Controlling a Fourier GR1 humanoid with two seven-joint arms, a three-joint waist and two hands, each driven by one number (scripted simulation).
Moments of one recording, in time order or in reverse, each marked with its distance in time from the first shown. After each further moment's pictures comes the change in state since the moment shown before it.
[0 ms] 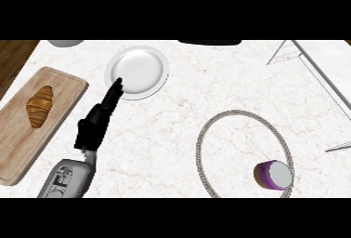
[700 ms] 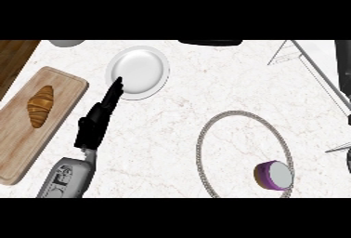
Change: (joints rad) left arm -0.010 0.007 -0.005 0.004 0.005 0.004 0.009; right arm -0.071 0.077 0.086 -0.084 -0.101 0.003 0.060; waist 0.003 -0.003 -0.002
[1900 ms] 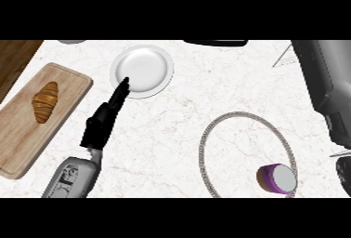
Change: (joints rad) left arm -0.012 -0.015 -0.032 -0.001 0.000 0.003 0.011; right arm 0.126 0.027 0.298 -0.008 -0.558 -0.170 -0.006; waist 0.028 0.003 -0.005
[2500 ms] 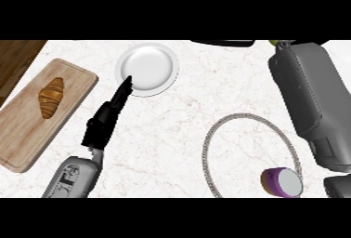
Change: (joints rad) left arm -0.007 0.000 -0.016 -0.022 0.000 -0.008 0.003; right arm 0.194 0.056 0.142 -0.142 -0.411 0.005 -0.055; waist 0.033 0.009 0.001
